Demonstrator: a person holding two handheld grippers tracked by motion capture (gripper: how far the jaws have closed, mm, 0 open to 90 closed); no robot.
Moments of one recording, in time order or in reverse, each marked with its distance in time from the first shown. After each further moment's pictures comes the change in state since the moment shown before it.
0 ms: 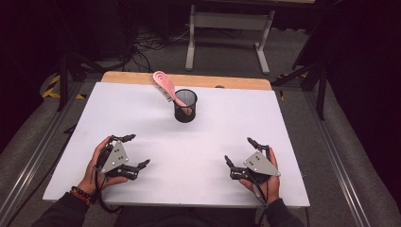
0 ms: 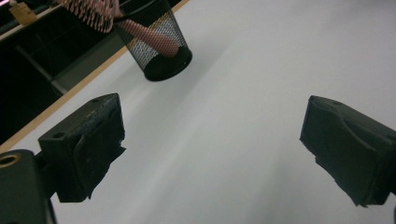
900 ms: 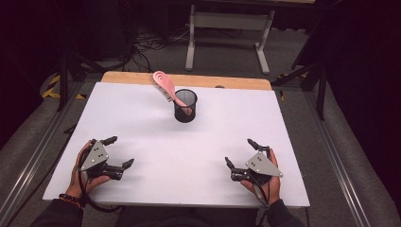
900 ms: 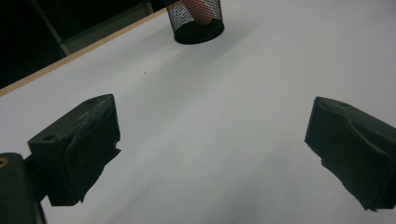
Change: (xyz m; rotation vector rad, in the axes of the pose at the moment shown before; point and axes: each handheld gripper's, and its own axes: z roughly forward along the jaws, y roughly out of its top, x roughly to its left) left arm 0.020 -0.033 -0.022 -0.006 0.038 -0.170; right arm -0.001 -0.003 -0.003 -0.012 0.025 0.029
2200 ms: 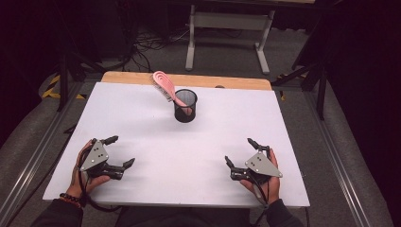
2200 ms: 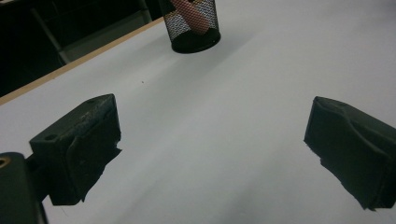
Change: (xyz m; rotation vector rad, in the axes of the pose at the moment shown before) left arm -0.001 0.003 0.000 -0.023 -0.009 0.004; right arm 0.001 0.002 0.000 -0.008 -0.017 -0.007
